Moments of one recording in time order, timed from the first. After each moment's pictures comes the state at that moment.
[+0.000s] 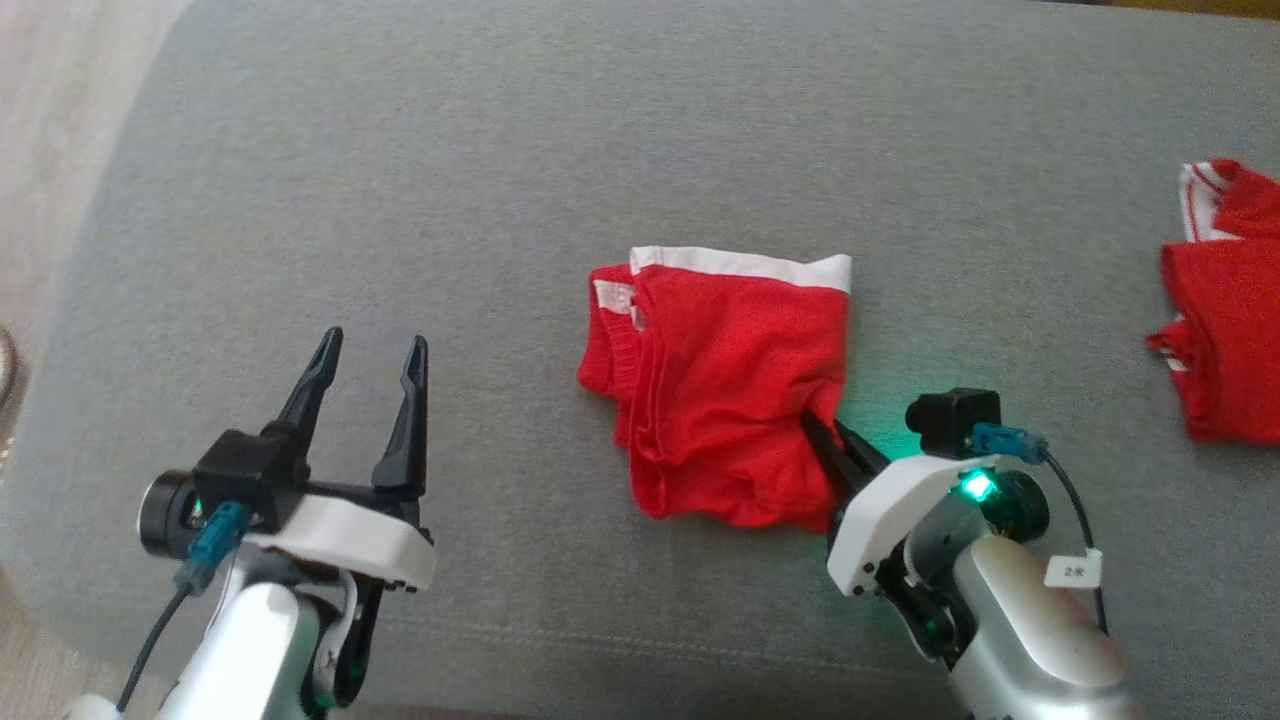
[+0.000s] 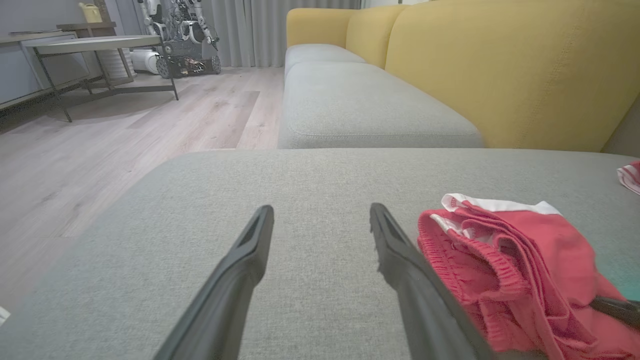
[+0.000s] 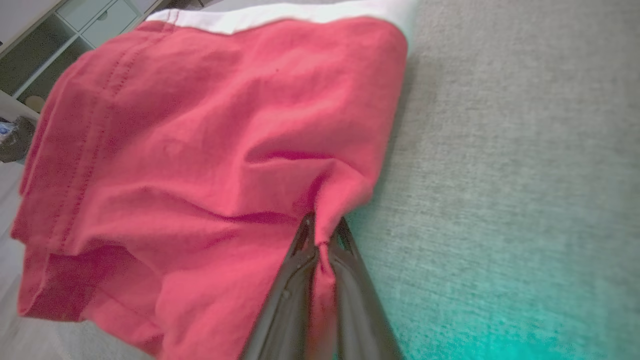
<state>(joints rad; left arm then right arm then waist) -0.16 0.26 -0.37 0.12 -0.33 0.13 -0.24 -0.33 -0.05 0.36 0.60 0.40 0.13 0.10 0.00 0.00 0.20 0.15</state>
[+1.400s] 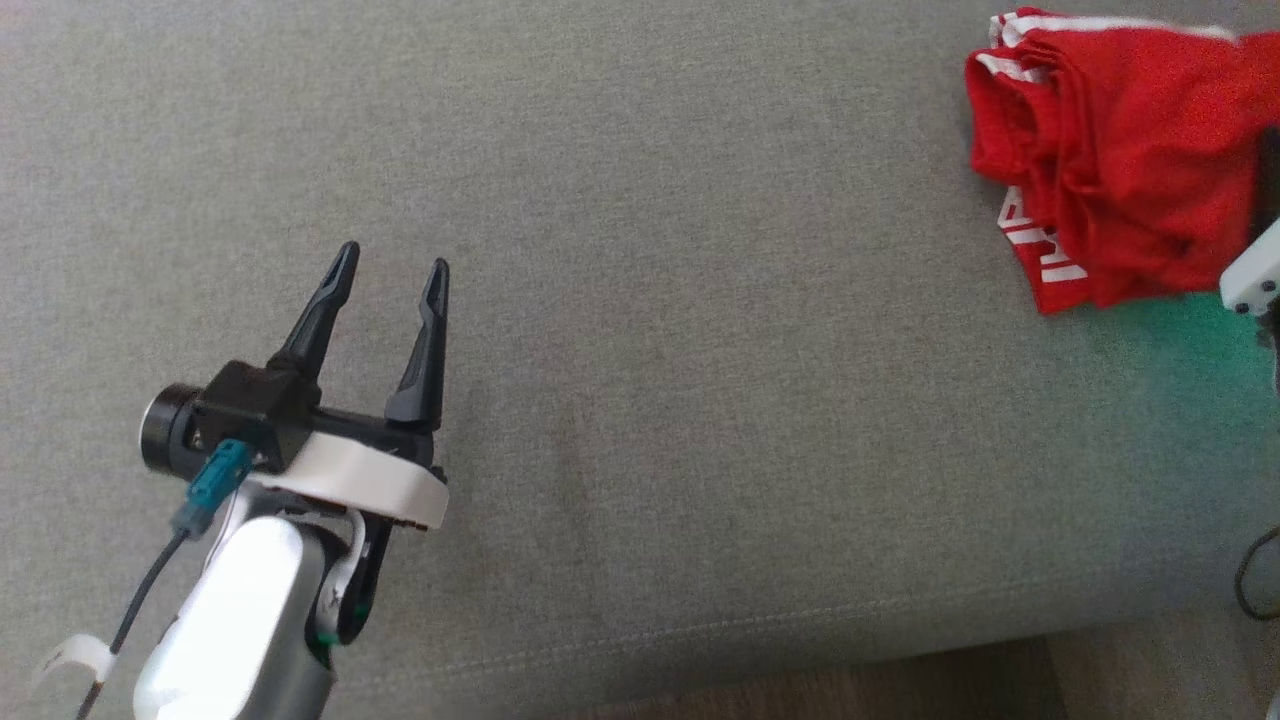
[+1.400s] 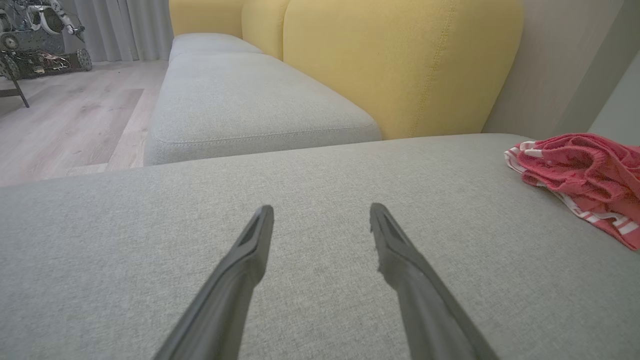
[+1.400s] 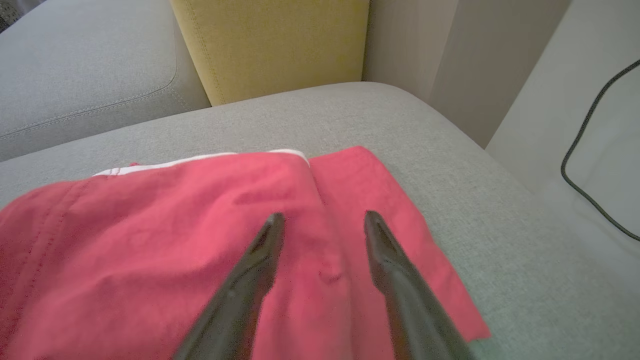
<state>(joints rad) -0.27 0.27 -0.41 0.09 -0.32 0.11 -0.24 -0.71 -0.30 -0.22 0.78 0.19 0.13 0.12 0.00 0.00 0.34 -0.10</state>
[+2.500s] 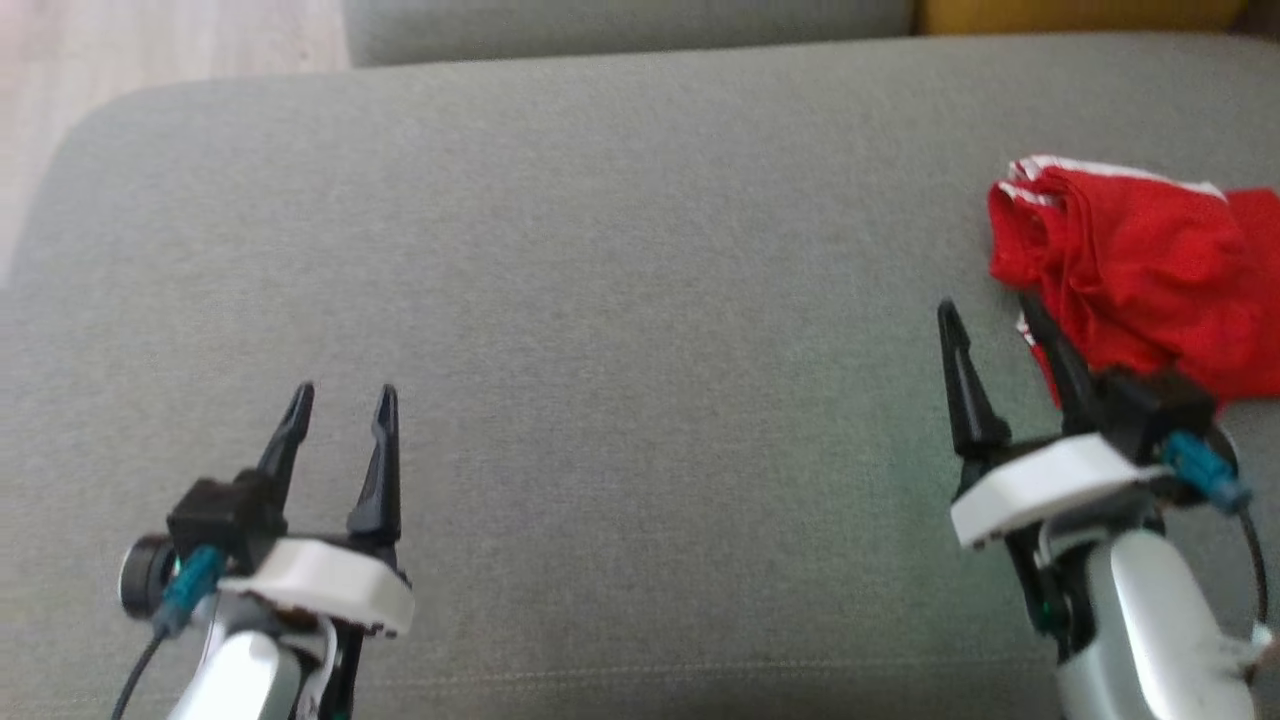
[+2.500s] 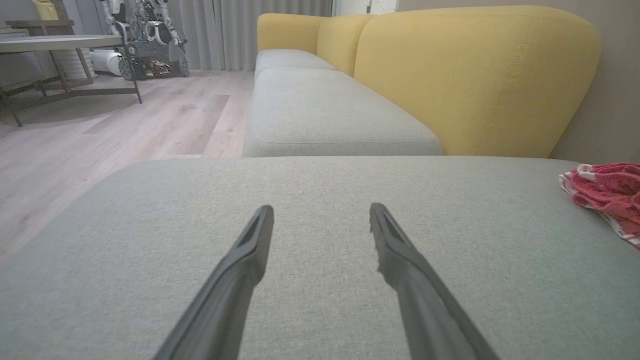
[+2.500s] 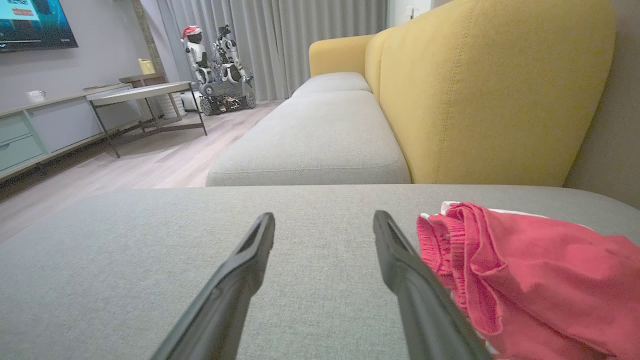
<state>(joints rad) -0.08 0.29 -0.37 0.10 -0.39 0.18 -0.24 -0.18 -0.05 0.06 0.17 0.13 0.13 -0.02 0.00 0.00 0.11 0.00</state>
